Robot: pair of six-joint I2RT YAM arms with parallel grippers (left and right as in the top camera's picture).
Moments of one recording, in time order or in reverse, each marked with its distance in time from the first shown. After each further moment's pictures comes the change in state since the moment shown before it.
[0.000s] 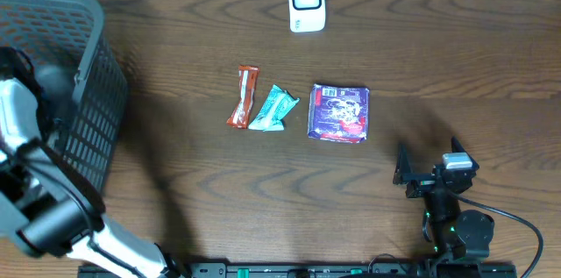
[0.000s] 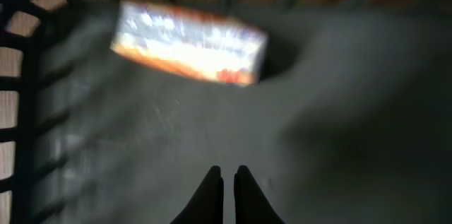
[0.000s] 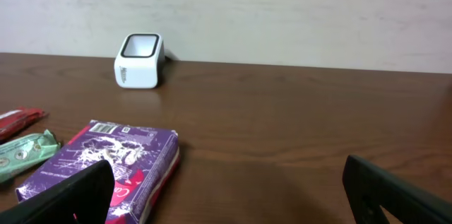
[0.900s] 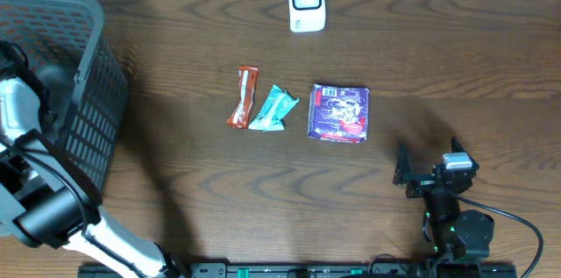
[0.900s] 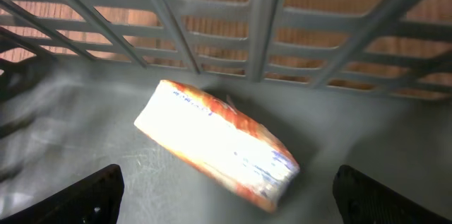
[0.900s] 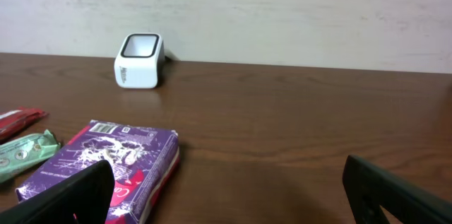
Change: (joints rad) left arm -0.001 0.066 0.000 0.190 -0.102 -0.023; right arm 0.000 0.000 0.000 0.000 0.000 0.000
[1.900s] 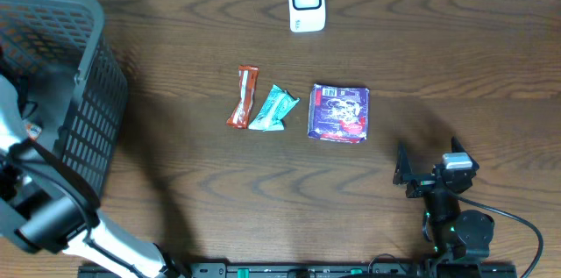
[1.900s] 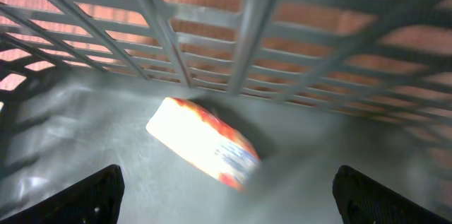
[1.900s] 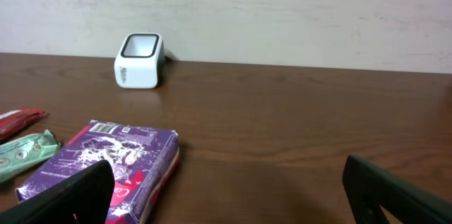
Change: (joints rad) left arm 0.035 -0.031 0.172 -0.160 0.096 -0.034; right arm 0.000 0.000 0.000 0.000 0.000 0.000
